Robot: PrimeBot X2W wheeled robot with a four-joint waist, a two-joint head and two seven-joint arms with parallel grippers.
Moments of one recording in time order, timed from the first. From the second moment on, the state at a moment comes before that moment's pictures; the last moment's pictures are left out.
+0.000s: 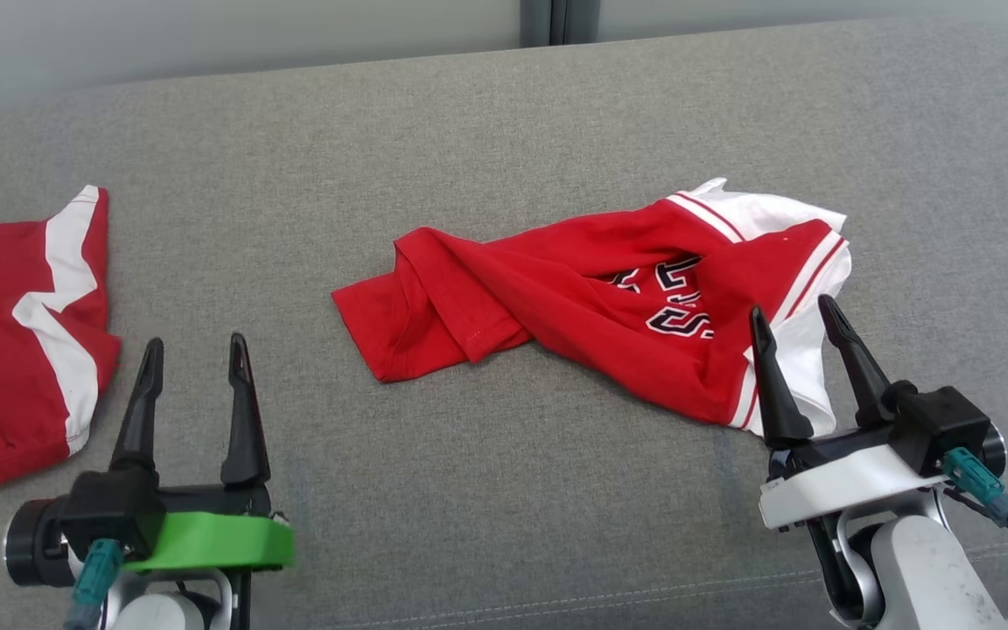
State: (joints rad) left arm -0.08 0.21 -0.18 -0.01 -0.29 0.14 -0.26; right arm -0.14 -0.05 0.07 0.11 0.15 0.13 -0.26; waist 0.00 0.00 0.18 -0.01
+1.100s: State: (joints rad) left arm -0.26 0.16 -0.36 0.18 -0.23 -0.10 0.00; right arm -0.12 -0.05 0.06 0.09 0.16 0.13 -0.24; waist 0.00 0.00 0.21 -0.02
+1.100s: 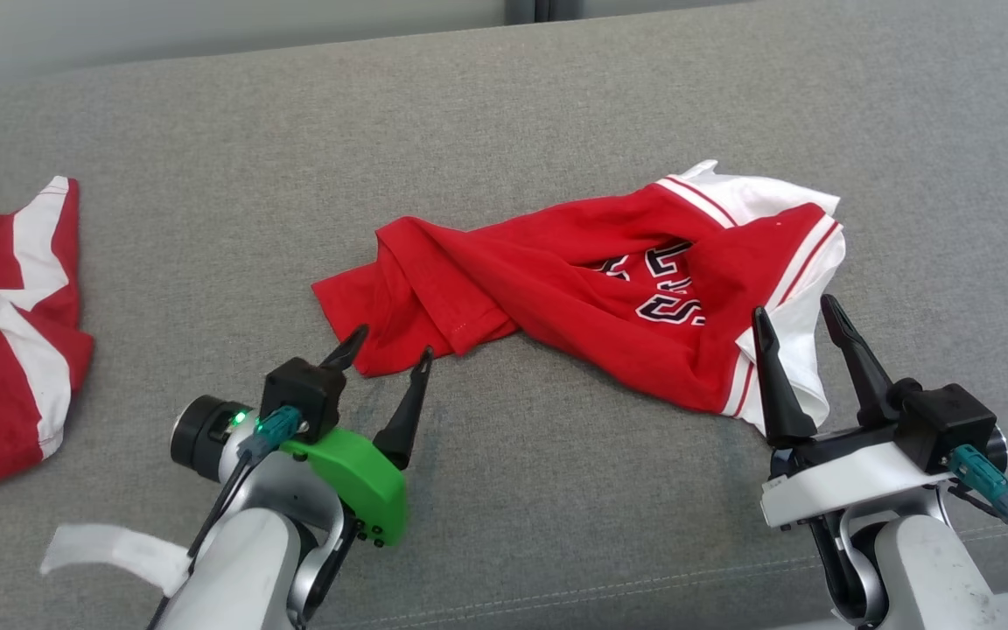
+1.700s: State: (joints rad) left arm -0.47 0.20 -0.51 0.42 -0.42 -0.13 0.18; right arm -0.16 -0.05 0.09 0.13 0.22 0.13 -0.26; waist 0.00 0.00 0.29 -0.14
